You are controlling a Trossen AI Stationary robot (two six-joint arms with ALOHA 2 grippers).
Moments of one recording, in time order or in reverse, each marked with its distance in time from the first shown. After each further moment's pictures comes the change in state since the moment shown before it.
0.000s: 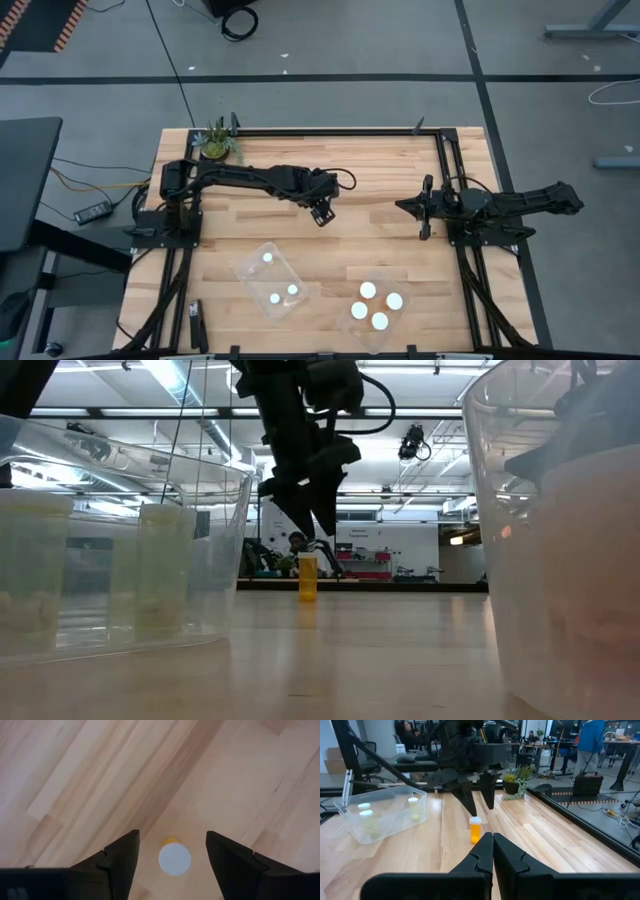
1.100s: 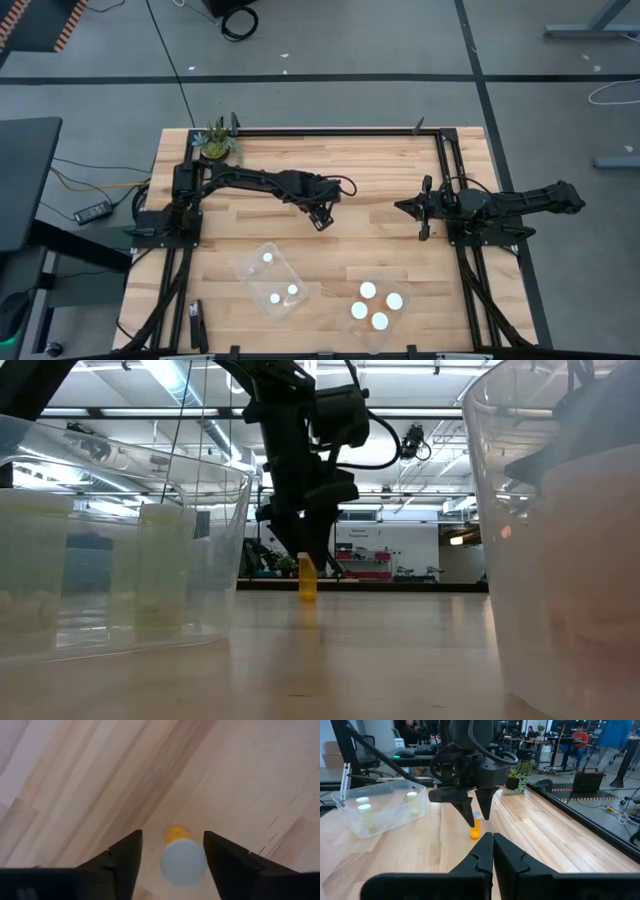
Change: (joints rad) left arm 0.006 0.090 -0.015 -0.001 0.038 -0.001; right arm 0.000 0.026 0.000 -0.001 0.001 0.000
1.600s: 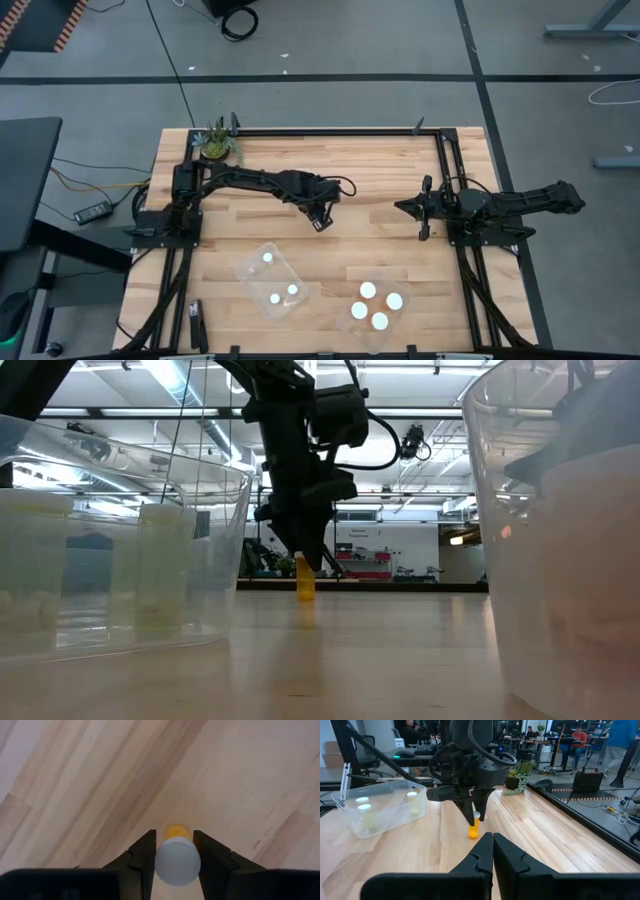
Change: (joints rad) left arm -0.007 -0.002 0.000 -0.015 0.032 0.000; right arm 0.000 0.000 0.000 0.000 0.000 0.000
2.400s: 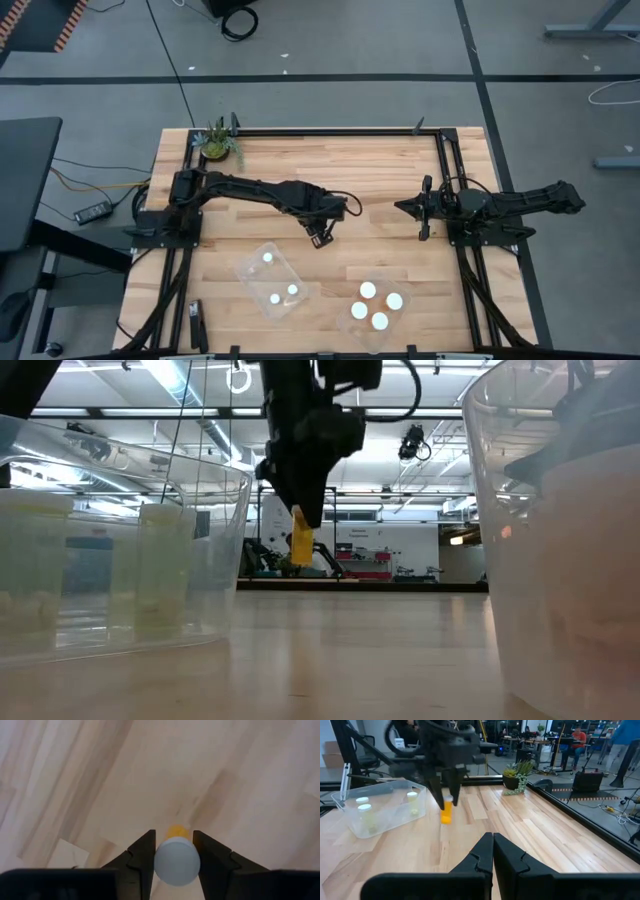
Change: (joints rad) left arm -0.124 -0.001 0.191 -0.250 0.009 -0.033; right arm 0.000 0.000 0.000 0.000 0.000 0.000
